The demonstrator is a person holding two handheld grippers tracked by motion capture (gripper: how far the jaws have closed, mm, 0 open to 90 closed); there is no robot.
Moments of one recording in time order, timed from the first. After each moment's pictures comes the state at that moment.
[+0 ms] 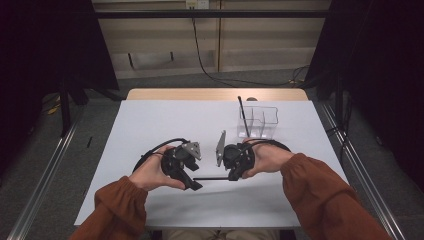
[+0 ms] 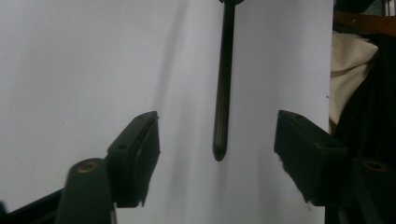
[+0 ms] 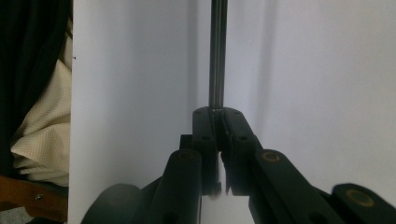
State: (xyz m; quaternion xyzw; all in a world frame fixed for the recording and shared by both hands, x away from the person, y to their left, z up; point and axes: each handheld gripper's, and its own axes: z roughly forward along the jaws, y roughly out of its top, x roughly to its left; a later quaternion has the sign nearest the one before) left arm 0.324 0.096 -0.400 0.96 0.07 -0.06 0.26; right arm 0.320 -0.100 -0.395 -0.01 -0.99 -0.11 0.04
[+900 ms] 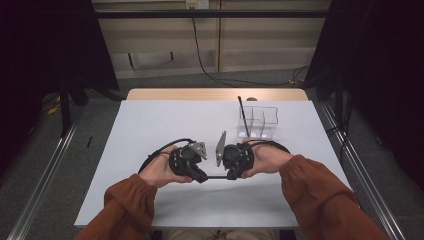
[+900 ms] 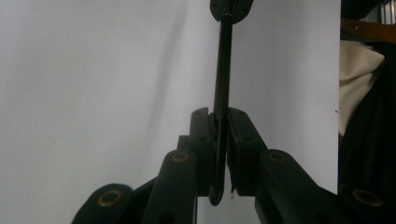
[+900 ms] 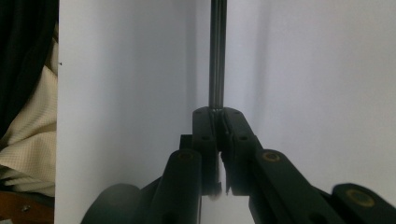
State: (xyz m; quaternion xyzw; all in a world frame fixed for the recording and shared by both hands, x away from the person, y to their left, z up) left arm 0.329 0.082 -0.411 0.96 0.07 -0.07 0.27; right arm 0.322 -0.100 -0.399 -0.01 -0.99 -0.12 0.02
